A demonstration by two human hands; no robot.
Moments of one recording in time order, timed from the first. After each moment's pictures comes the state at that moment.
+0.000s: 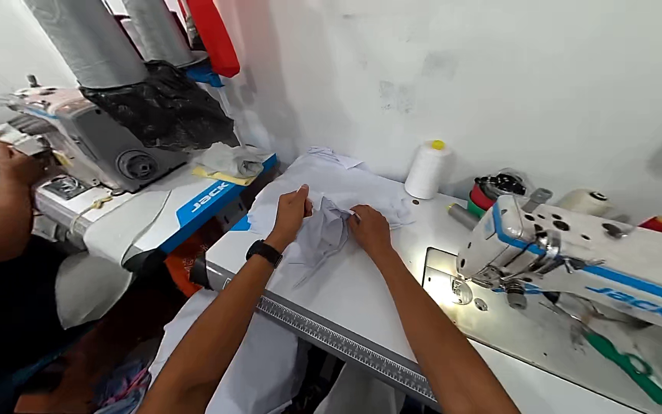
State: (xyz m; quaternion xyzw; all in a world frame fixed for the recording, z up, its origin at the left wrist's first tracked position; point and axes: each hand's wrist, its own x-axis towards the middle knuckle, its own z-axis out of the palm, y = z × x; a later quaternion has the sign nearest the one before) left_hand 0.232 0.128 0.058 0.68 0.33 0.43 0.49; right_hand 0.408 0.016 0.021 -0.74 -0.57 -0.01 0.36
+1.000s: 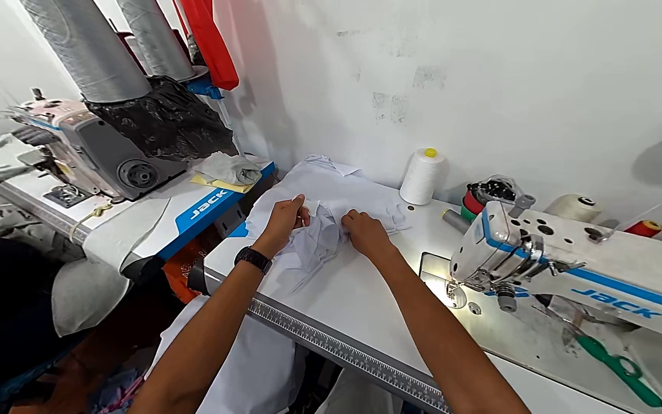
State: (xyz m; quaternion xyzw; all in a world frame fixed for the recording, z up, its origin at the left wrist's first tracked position) left_hand 0.222 0.126 0.076 0.62 0.35 0.36 0.61; right_hand 0.417 0.022 0.038 -0.71 -0.69 -0.03 0.12
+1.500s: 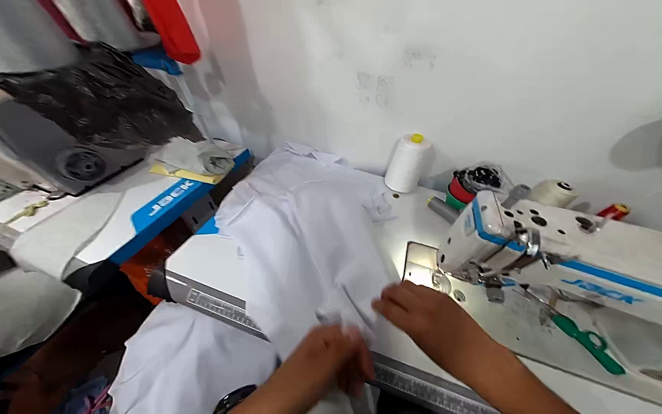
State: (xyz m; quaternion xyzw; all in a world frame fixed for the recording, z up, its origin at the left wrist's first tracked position) left_hand 0.166 -0.096 0.054 0.68 0.11 0.15 0.71; right_hand 0.399 -0.204 0.071 -0.56 -0.79 -0.11 0.20
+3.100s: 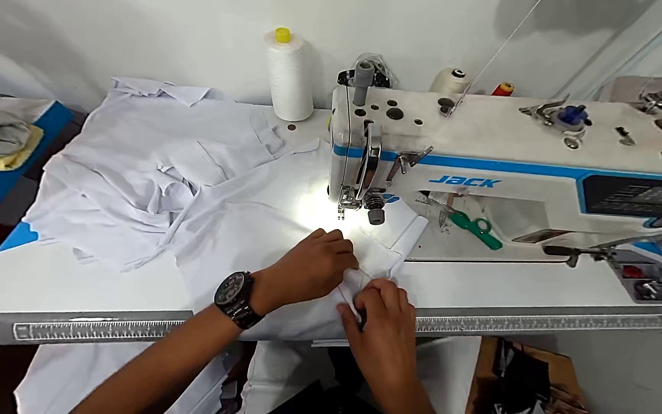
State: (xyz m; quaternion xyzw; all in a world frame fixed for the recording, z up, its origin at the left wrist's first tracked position) left_hand 0.345 -0.107 0.010 0.95 -0.22 0.13 0.19; right_hand 0.343 -0.315 -0.018 -0.90 -0.31 -0.09 0.30
